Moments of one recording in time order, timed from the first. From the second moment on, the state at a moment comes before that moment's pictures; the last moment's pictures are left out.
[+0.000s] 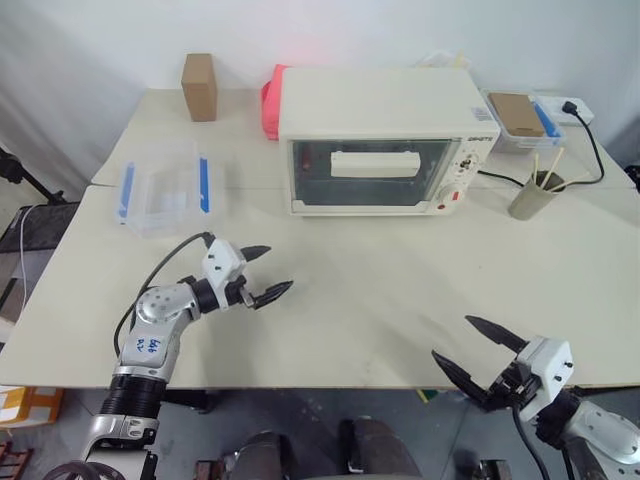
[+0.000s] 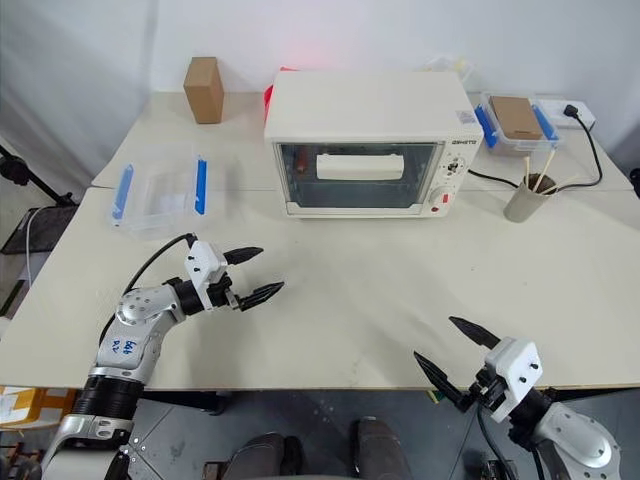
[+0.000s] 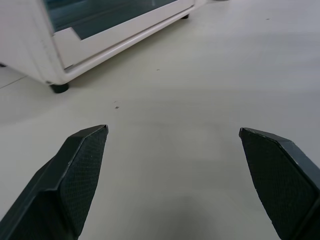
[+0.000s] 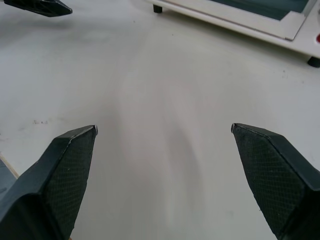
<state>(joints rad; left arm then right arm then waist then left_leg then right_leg) -0.35 0.47 0.01 0.18 -0.25 0.02 -0.84 0.42 -0.51 -0.26 -0.36 0.42 -0.09 0.82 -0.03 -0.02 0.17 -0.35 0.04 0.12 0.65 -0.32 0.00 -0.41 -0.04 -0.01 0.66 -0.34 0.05</state>
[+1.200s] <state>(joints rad) -0.22 0.56 0.22 -0.14 -0.64 0.38 -0.87 -0.50 -0.44 -0.06 0.14 0.41 -0.01 0.97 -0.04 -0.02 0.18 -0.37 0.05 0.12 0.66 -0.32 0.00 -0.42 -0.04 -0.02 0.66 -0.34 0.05</state>
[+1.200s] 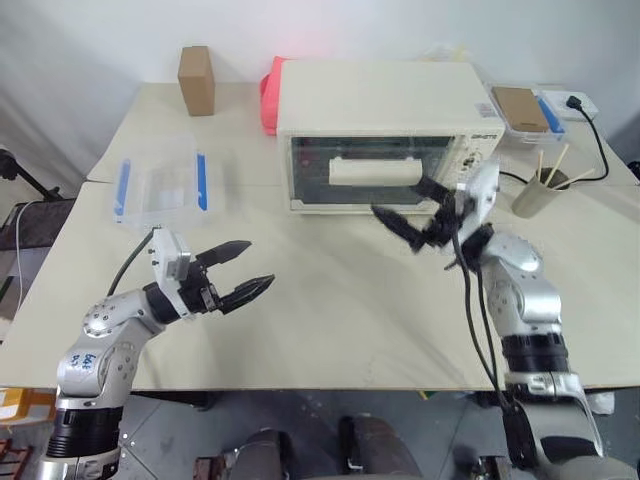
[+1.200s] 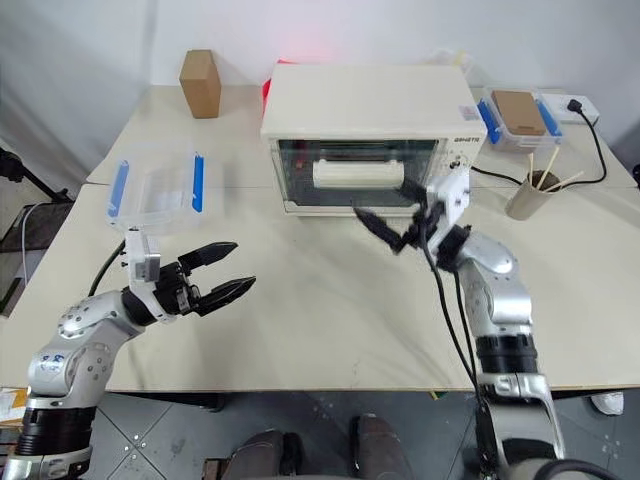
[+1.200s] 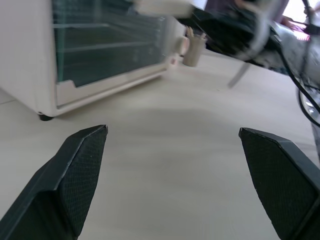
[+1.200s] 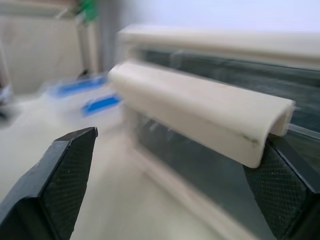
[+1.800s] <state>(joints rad) -0.79 0.42 0.16 0.41 -0.51 0.25 -0.87 -0.49 -0.50 -0.03 0.25 0.27 -0.30 1.08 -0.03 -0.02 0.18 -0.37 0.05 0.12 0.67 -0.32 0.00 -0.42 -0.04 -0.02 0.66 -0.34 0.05</state>
